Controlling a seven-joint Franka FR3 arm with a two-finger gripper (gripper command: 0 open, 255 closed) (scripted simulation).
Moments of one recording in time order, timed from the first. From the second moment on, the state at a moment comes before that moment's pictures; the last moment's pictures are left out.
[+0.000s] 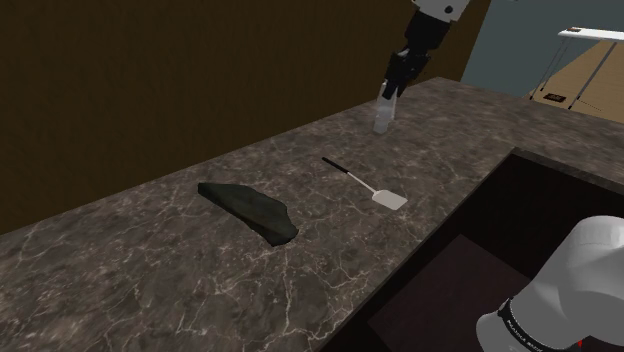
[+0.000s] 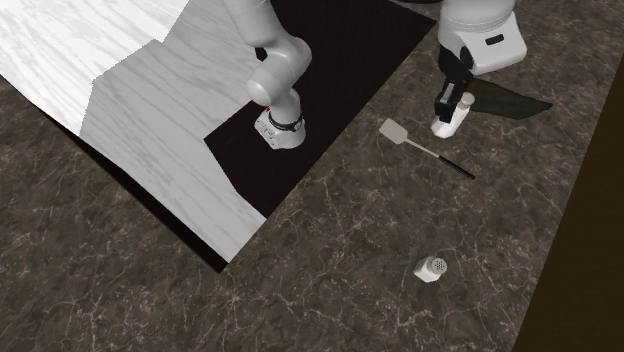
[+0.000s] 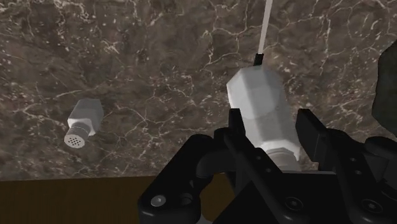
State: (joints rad) arm 0.13 -0.42 -0.11 -1.97 0.10 1.79 -0.10
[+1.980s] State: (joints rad) arm 0.23 -0.10 0.06 -1.89 0.09 2.05 0.15
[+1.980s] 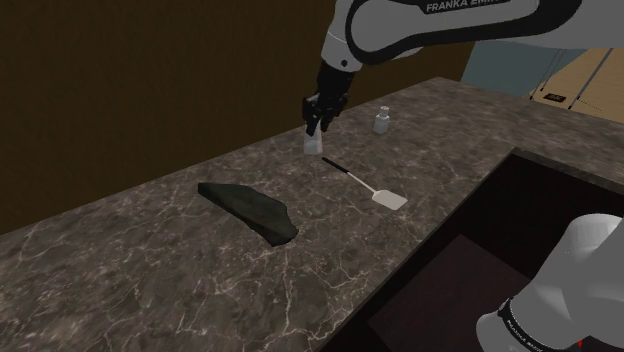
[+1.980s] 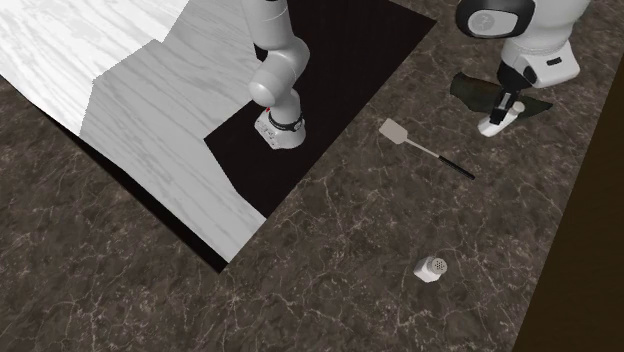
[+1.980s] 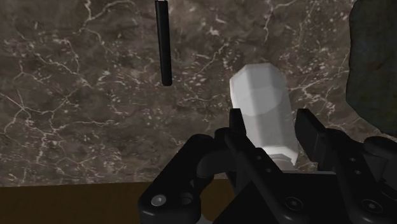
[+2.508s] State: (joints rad) arm 0.23 -0.10 0.06 -1.99 0.10 2.16 0.14
